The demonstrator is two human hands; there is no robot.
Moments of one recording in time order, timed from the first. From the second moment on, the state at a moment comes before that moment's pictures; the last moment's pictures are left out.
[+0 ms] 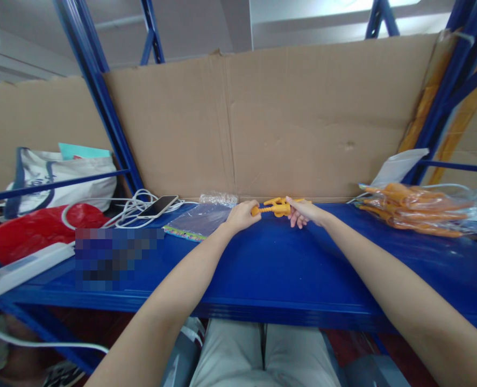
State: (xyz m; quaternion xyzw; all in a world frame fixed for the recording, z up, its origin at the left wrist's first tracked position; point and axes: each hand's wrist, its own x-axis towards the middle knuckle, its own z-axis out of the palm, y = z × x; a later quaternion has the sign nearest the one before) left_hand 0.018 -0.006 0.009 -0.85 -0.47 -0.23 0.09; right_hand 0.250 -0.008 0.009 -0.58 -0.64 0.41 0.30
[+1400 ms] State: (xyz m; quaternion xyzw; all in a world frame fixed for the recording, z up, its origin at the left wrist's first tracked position) left_hand 0.018 -0.010 0.014 -0.83 -0.50 -0.21 0.09; right_hand 0.262 -0.013 0.006 -0.49 -0.63 0.49 0.35
